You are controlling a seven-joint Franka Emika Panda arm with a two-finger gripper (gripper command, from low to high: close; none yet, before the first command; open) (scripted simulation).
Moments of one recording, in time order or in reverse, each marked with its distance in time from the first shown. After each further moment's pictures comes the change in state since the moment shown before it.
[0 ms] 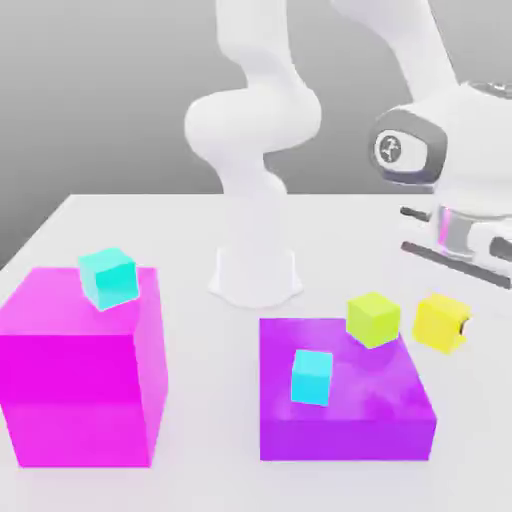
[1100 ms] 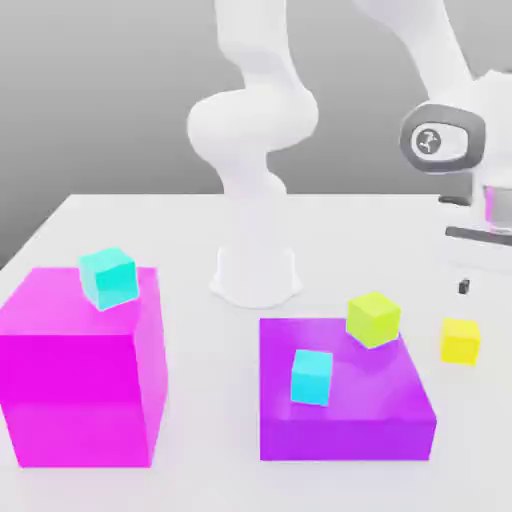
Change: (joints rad) arm 0.256 0.139 0.168 -0.054 0.088 0.253 -0.232
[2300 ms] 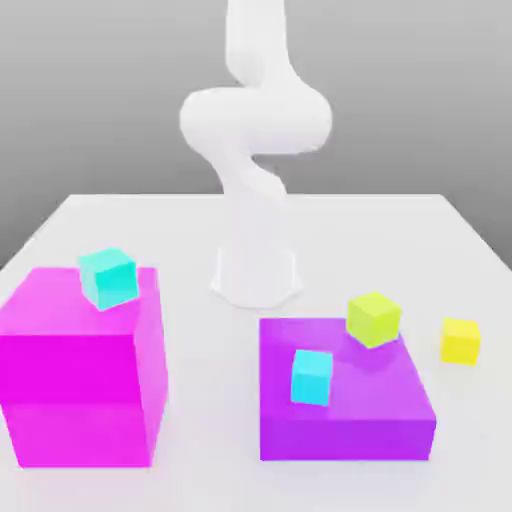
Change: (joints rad) arm -0.739 -0.738 -0.135 0.391 0.049 -0.444 1.581
